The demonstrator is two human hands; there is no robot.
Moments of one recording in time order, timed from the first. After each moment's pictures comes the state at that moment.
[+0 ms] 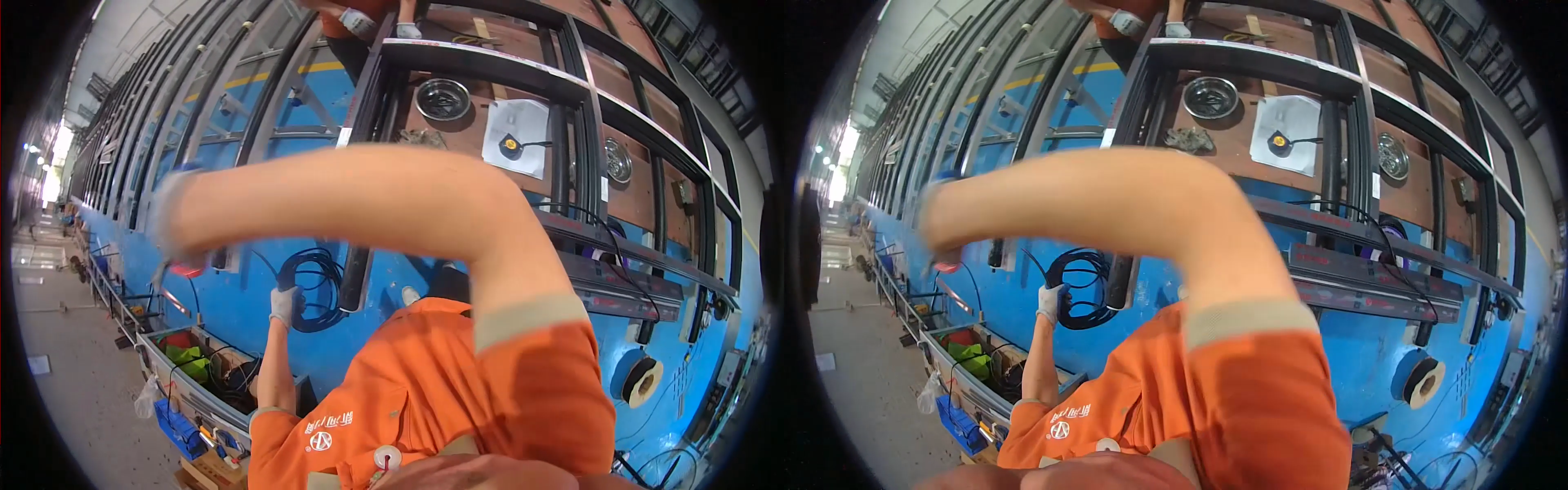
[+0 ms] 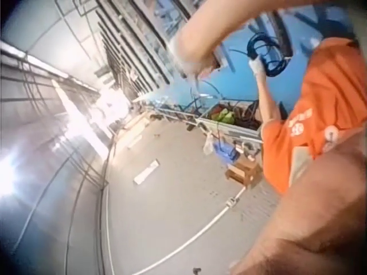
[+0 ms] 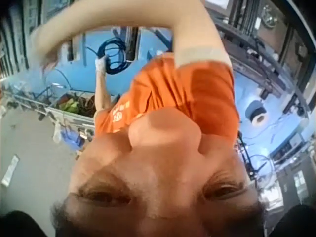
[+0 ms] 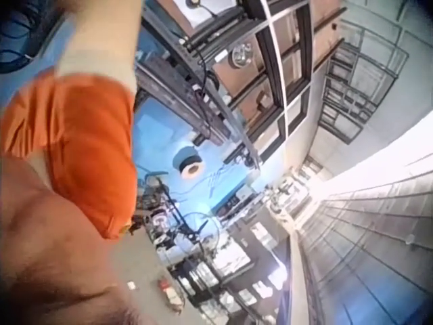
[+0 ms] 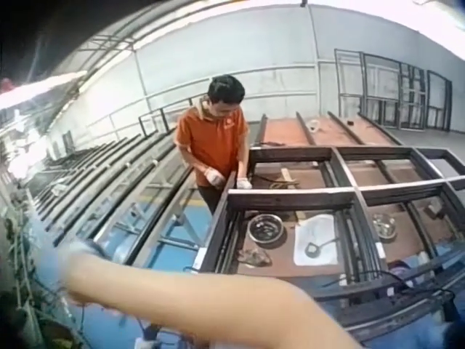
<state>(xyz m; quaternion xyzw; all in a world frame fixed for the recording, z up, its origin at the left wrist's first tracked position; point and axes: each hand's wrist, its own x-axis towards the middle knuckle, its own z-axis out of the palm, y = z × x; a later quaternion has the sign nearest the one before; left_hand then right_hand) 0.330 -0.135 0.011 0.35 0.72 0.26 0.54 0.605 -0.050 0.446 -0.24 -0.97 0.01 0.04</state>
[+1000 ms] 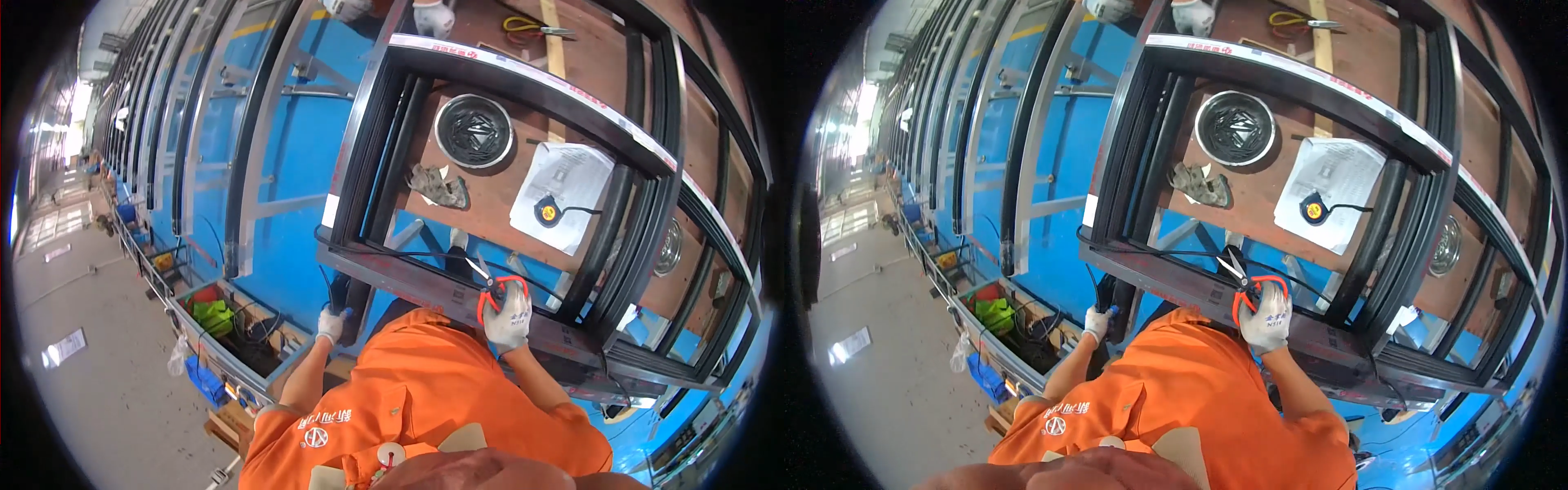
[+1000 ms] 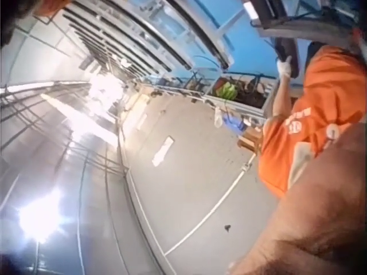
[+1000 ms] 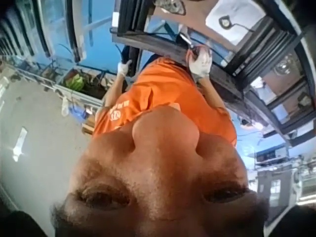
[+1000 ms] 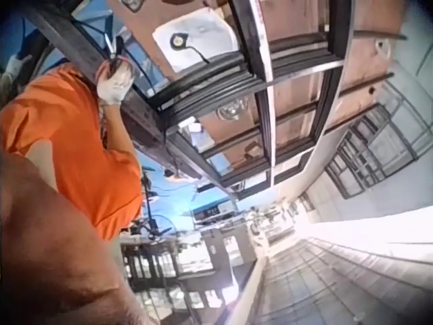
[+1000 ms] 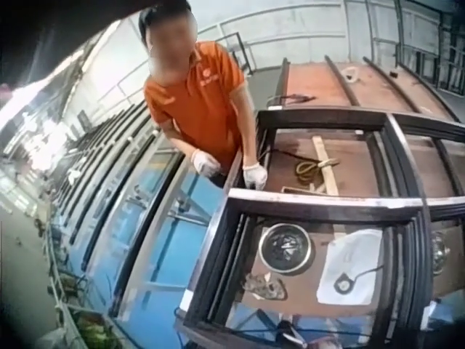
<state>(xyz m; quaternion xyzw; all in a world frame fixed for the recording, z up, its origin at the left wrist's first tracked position) 0.494 -0.124 0.024 0.40 0.83 -0.06 0.39 0.949 -0.174 0.101 -0.79 -0.48 0.24 0.28</state>
